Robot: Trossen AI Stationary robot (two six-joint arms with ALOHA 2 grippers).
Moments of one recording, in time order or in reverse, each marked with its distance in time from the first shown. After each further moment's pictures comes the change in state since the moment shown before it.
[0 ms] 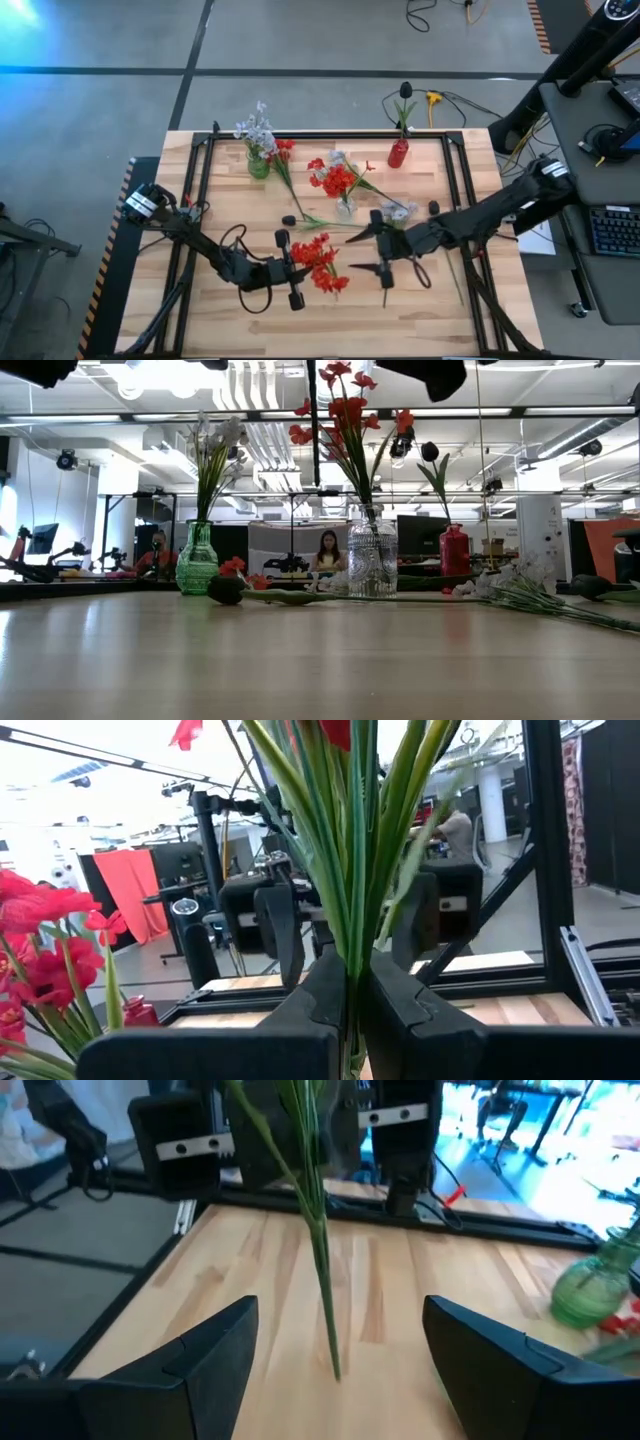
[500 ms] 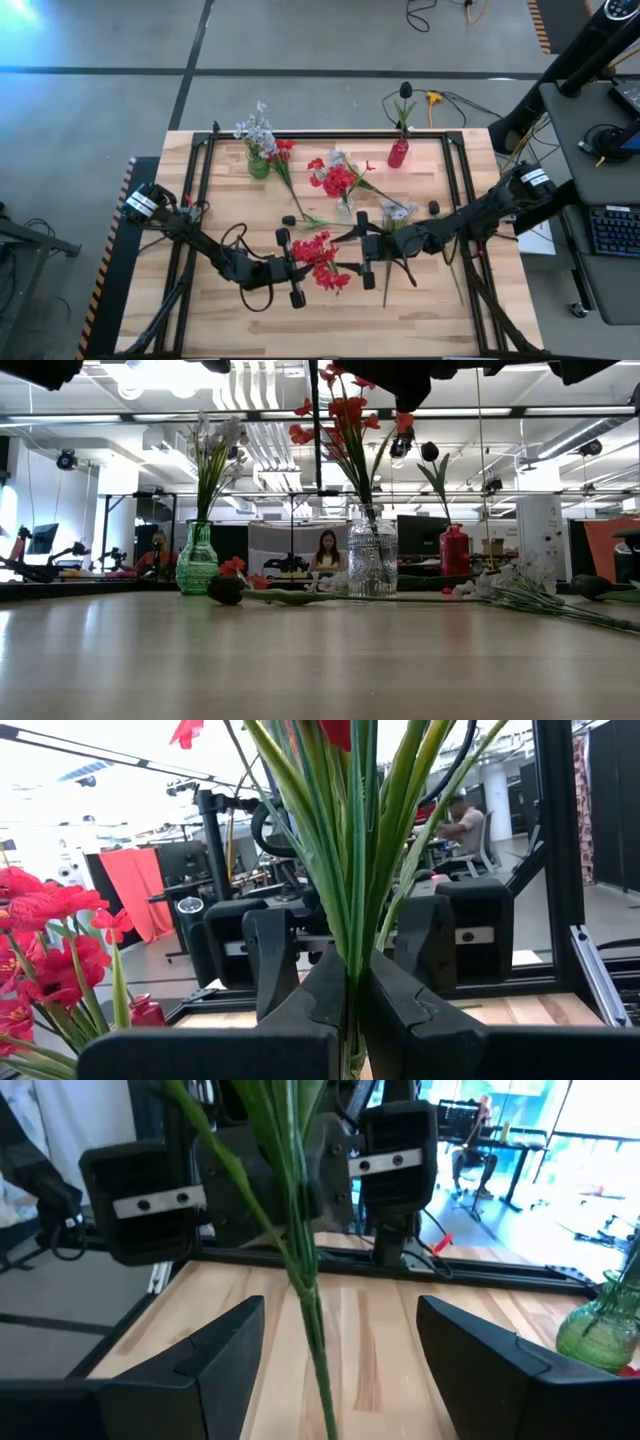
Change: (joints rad) left arm 0.012 0.001 0.000 -0.002 0.001 0.000; right arm -0.038 0.189 0.000 0.357 0.005 -0.045
